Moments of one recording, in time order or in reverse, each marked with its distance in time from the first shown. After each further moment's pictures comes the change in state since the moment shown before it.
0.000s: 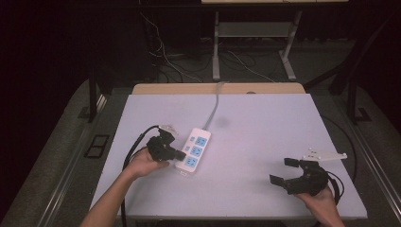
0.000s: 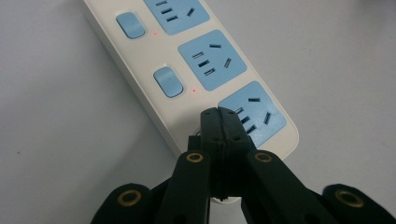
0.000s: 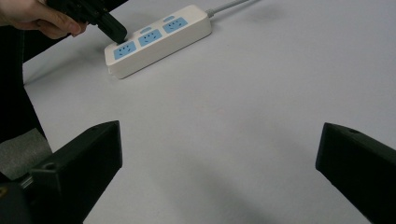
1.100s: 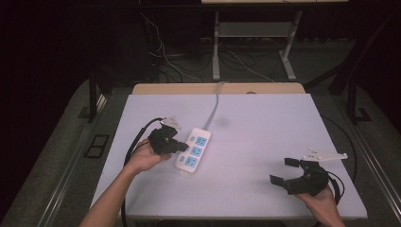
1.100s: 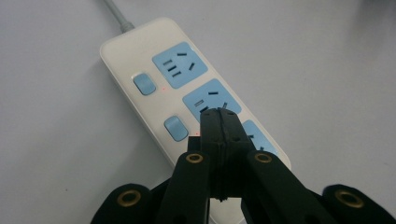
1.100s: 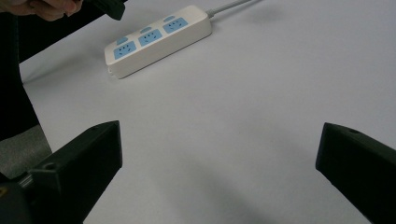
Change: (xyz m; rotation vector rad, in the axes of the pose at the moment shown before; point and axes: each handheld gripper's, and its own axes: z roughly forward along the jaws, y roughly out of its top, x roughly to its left) left arm -0.010 0.026 -0.018 -0.055 0.066 0.087; right arm 0.001 0.000 -0.001 0.000 -0.003 -0.007
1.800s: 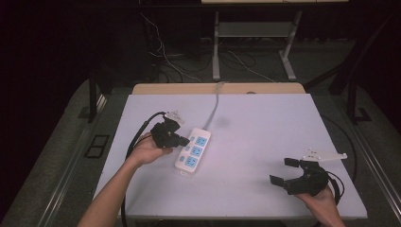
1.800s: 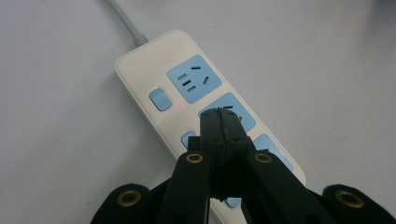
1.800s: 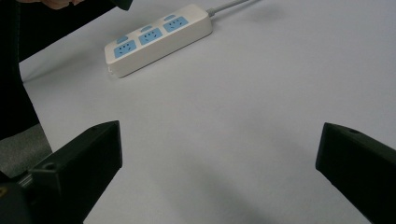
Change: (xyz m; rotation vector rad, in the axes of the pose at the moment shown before) left arm 0.009 0.014 0.005 0.036 0.013 0.015; right arm 0.000 0.000 0.000 0.005 0.002 -0.001
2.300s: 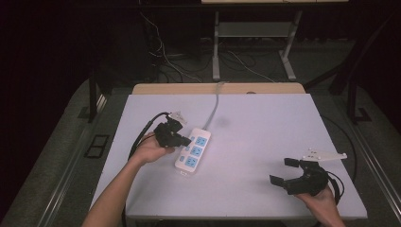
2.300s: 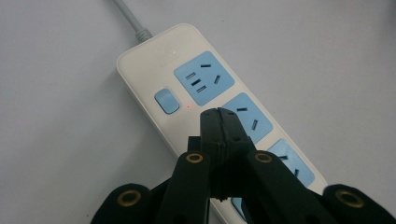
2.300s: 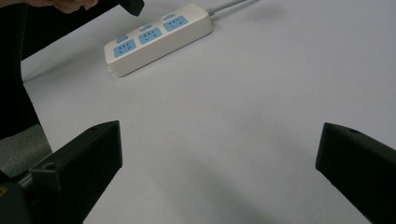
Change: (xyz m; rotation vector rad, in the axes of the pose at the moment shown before) left arm 0.007 0.000 0.015 0.015 0.003 0.000; right arm -0.001 0.000 0.000 -0.001 0.001 -0.002
